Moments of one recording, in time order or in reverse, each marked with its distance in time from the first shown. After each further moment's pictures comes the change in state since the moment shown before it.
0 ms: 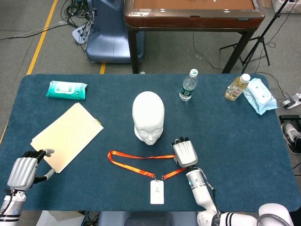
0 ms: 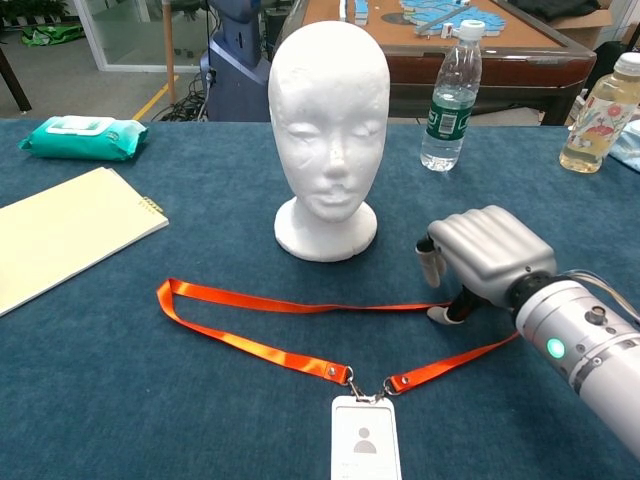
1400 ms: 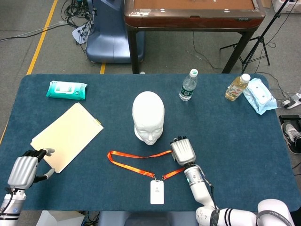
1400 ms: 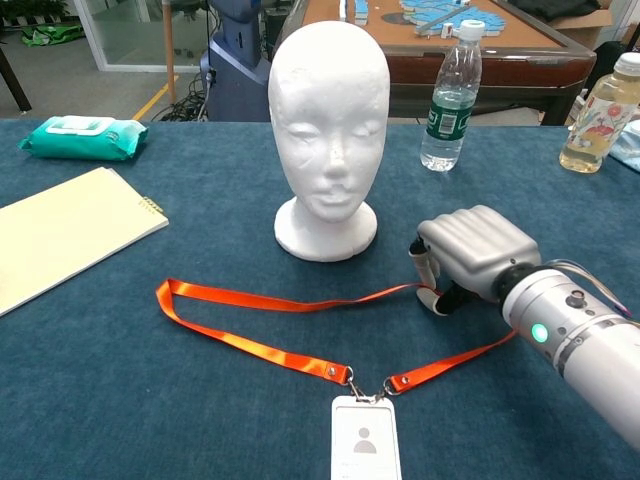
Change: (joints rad) left arm -0.014 0.008 0.001 0.009 0.000 -0.026 -0.009; right arm 0.049 0.018 0.019 -0.020 0.084 -0.057 -0.032
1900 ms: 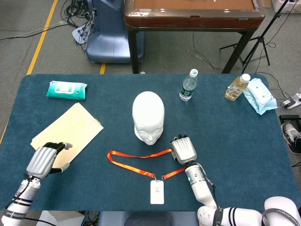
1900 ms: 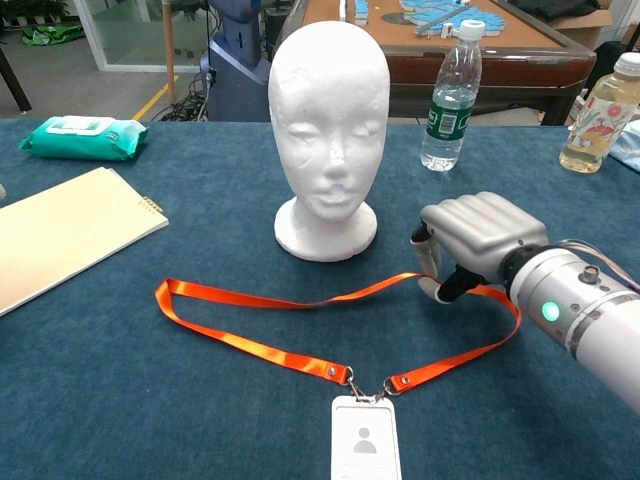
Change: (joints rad) left arm -0.133 -0.027 -0.023 0.027 0.023 -0.152 -0.033; right arm 0.018 0.071 0.020 -0.140 0.077 0.005 -0.053
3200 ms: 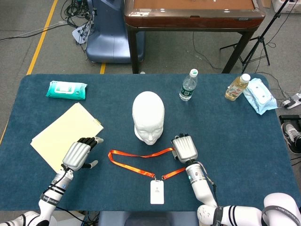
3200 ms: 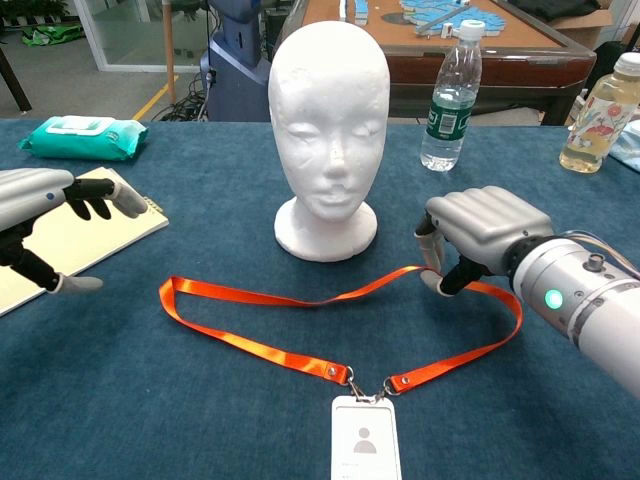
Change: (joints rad) left arm -0.154 -0.220 -0.032 0.021 -0.111 -0.141 0.187; right arm 0.040 0.018 -0.018 -0.028 0.066 0.038 0.023
